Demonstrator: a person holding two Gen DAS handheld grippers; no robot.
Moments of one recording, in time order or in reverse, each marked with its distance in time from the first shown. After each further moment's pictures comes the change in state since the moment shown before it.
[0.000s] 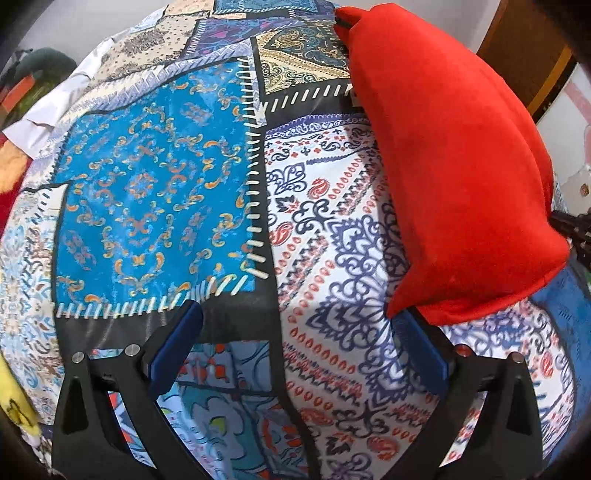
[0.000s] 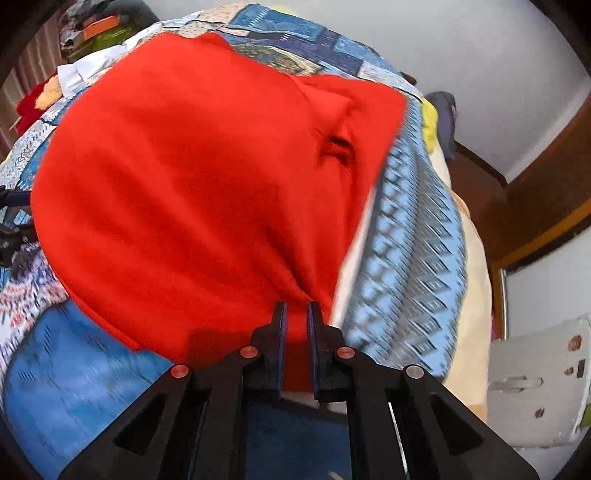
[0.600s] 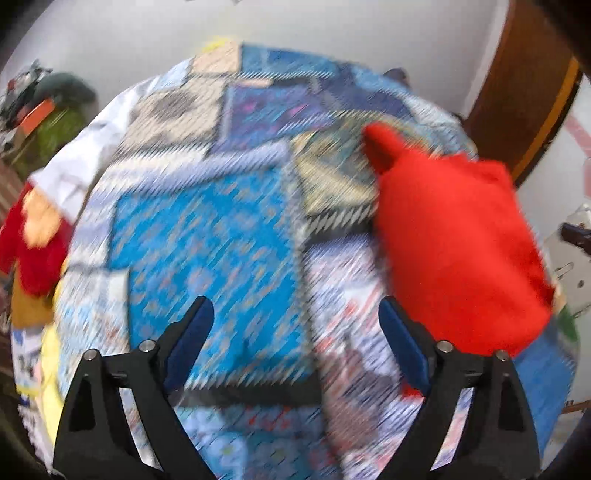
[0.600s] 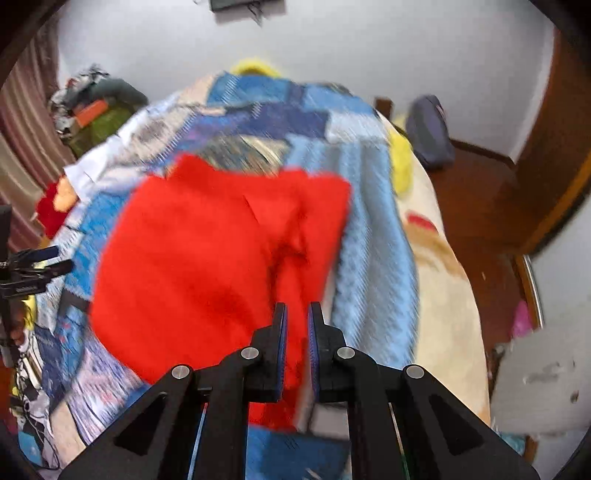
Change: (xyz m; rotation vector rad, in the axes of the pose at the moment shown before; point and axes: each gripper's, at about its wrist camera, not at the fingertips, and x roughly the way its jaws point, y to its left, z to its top) left arm -0.068 0.023 0.080 -0.018 -0.160 0.001; right arm -0.070 -0.065 0.054 0.202 -0.173 0.176
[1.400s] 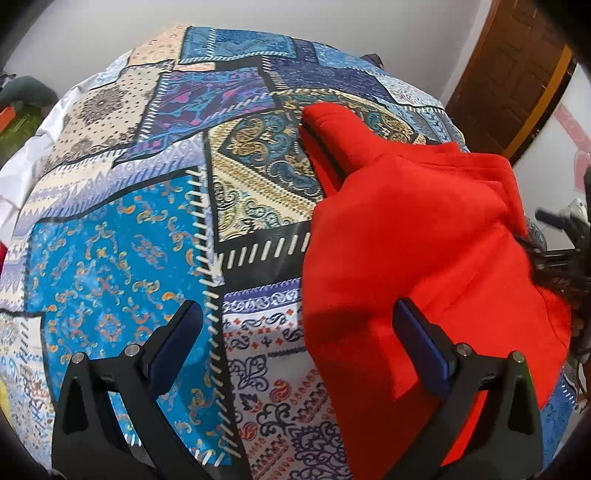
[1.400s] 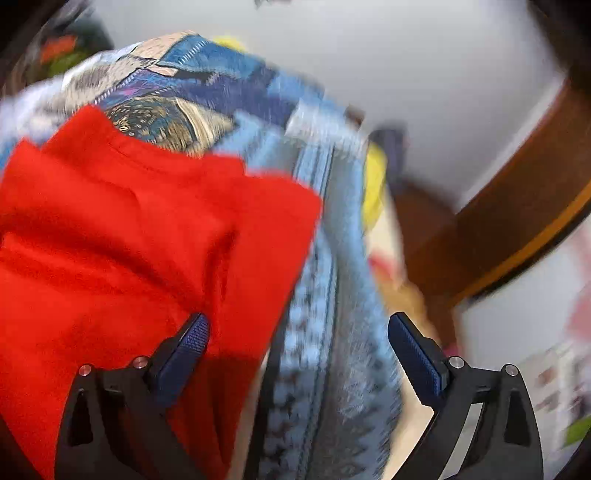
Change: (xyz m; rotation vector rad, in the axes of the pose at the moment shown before) left arm 0.083 -0.042 0.025 0.019 0.041 -0.081; right arm 0.119 -0.026 0.022 -0.112 0.042 -0.294
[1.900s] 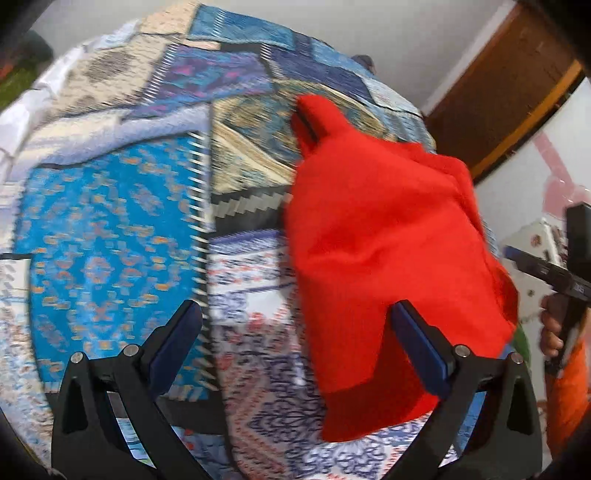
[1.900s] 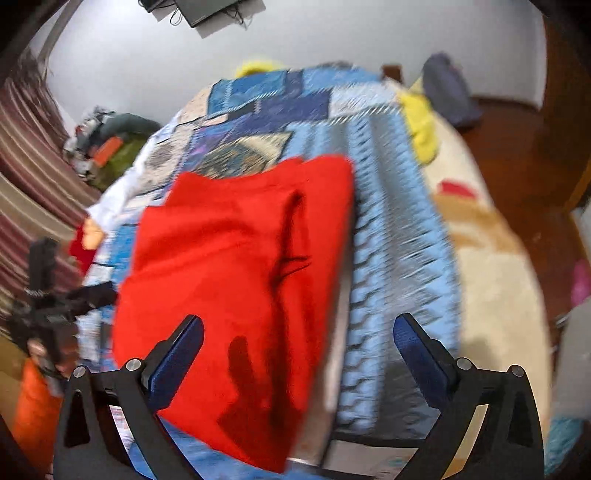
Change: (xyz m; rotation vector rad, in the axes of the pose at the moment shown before) left arm -0.028 0.008 -0.026 -0.098 0.076 -0.205; right arm -0.054 -0.040 -0.035 0.307 0.035 0.564
